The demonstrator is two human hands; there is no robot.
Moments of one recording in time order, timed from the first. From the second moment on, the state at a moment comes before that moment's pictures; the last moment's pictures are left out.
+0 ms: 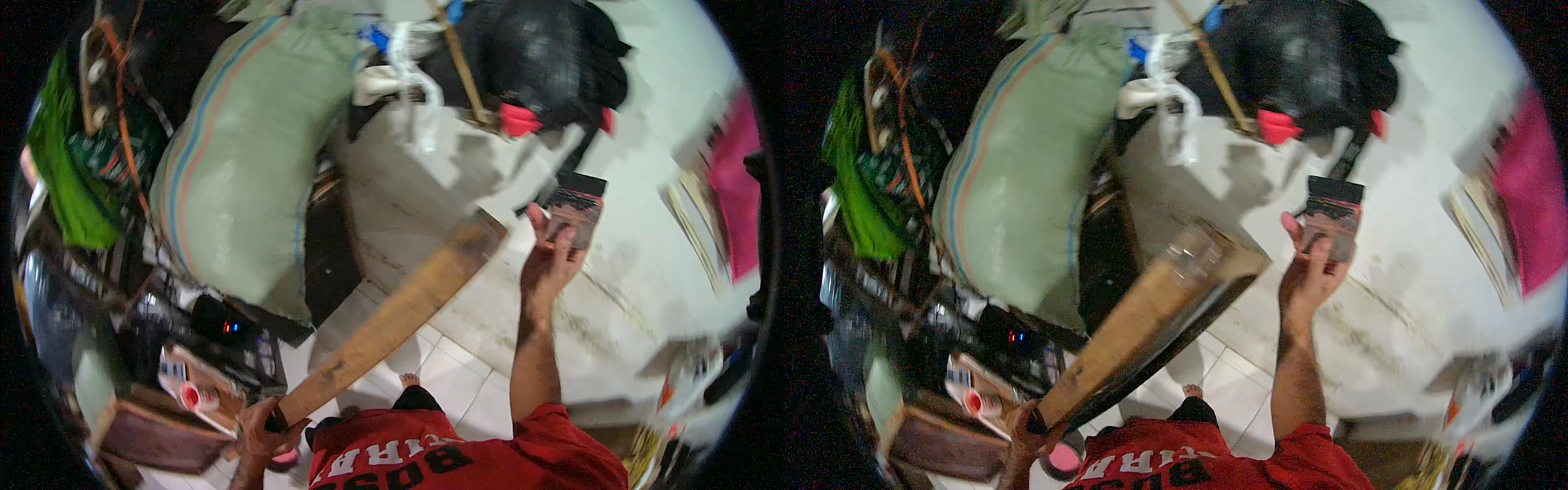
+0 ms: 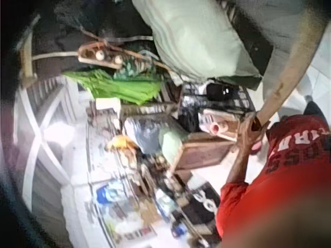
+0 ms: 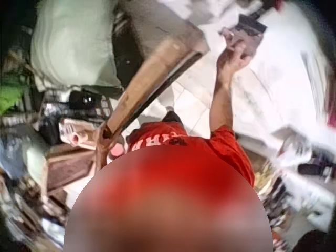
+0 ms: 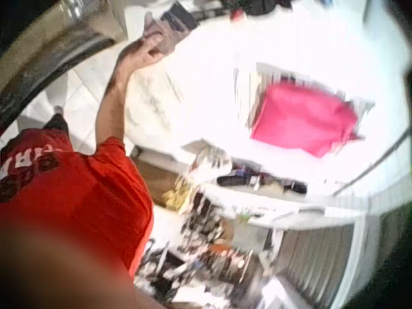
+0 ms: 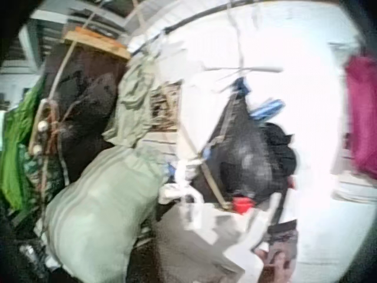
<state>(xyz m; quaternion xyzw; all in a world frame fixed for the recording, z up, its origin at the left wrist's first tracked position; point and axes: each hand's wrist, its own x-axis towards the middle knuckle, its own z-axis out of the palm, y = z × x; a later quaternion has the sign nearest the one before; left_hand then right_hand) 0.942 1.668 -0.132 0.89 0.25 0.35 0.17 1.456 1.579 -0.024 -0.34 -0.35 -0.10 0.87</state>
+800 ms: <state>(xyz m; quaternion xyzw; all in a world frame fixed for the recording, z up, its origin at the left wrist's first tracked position) 1.006 1.400 -0.274 0.59 0.69 0.24 0.34 1.354 1.653 -0.138 -0.40 -0.63 0.29 0.60</state>
